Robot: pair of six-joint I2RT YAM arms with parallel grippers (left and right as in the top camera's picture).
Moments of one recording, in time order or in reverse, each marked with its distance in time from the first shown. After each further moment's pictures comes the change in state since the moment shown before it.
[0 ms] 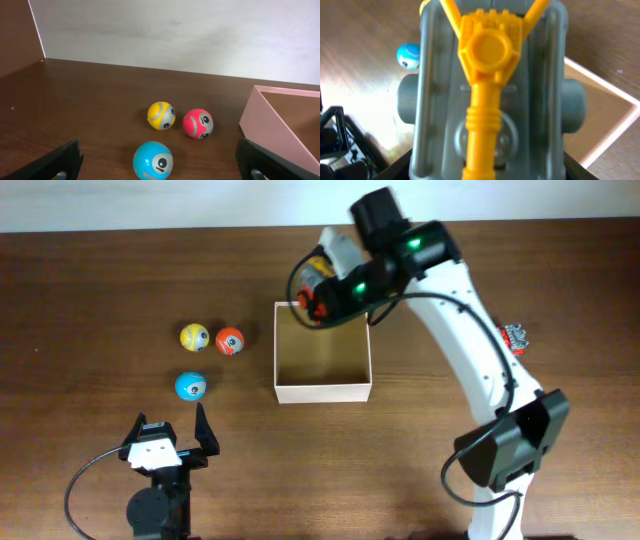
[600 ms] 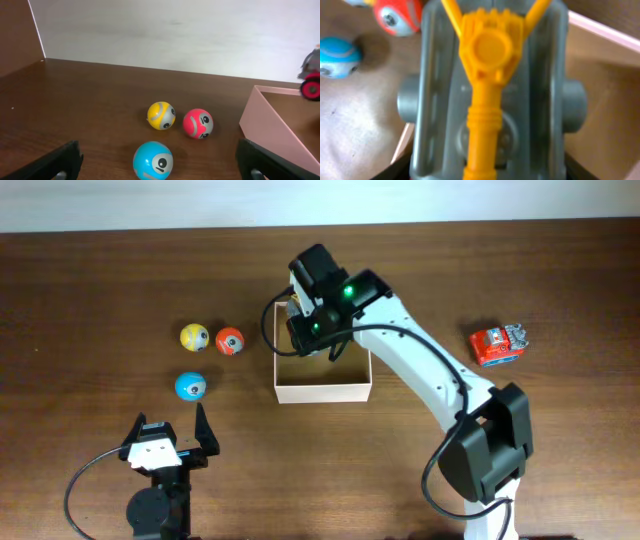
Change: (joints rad) left arm 0.000 0.000 0.000 0.000 0.000 0.000; right arm 0.172 0.001 -0.298 0.278 0.347 0.275
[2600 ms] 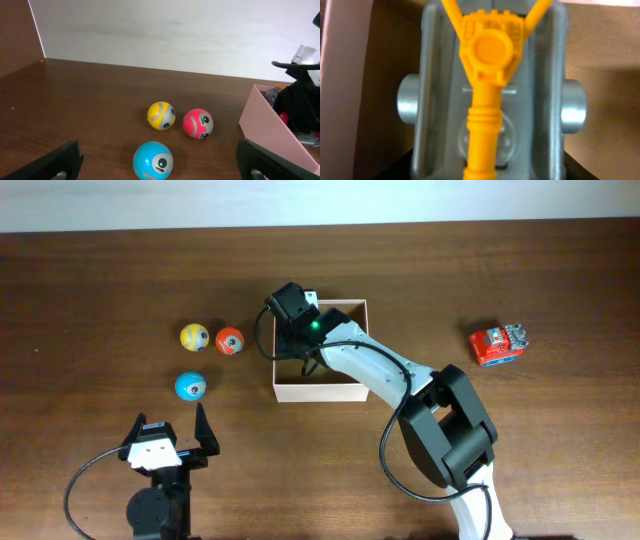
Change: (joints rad) left arm 0.000 0.000 0.000 0.000 0.000 0.000; right arm 0.067 0.149 -0.146 0.378 0.209 0.316
